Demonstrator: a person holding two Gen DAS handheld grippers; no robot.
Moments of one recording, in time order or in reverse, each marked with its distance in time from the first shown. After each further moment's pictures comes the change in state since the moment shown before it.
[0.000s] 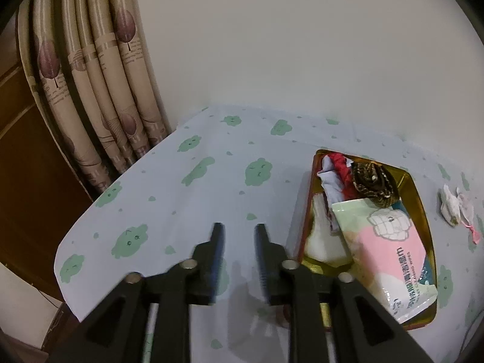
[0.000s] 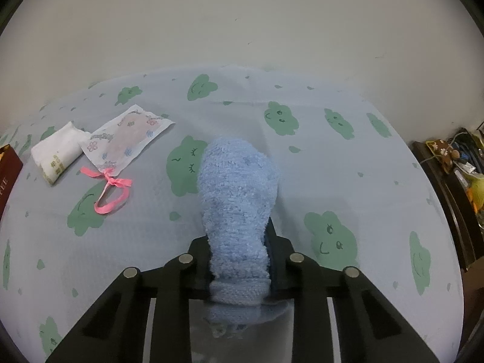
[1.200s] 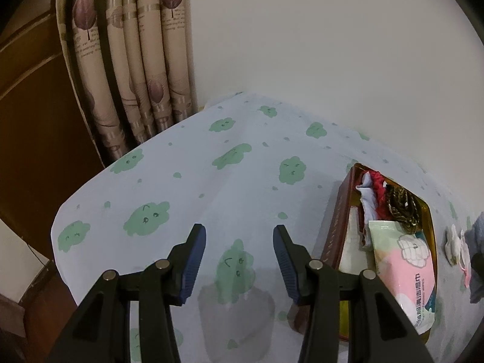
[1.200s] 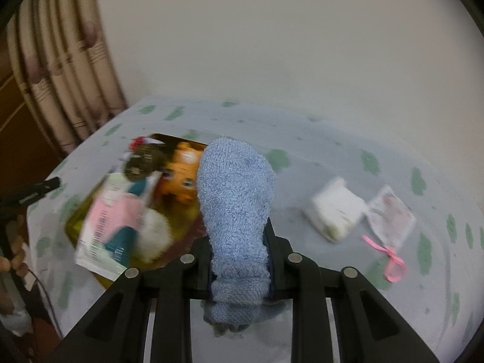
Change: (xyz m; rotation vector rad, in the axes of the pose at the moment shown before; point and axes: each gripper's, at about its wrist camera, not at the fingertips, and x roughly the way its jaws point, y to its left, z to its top) left arm 0.013 0.044 0.001 -0.219 0.061 0.022; right arm -0.113 0.271 0.031 -0.376 -0.069 0.486
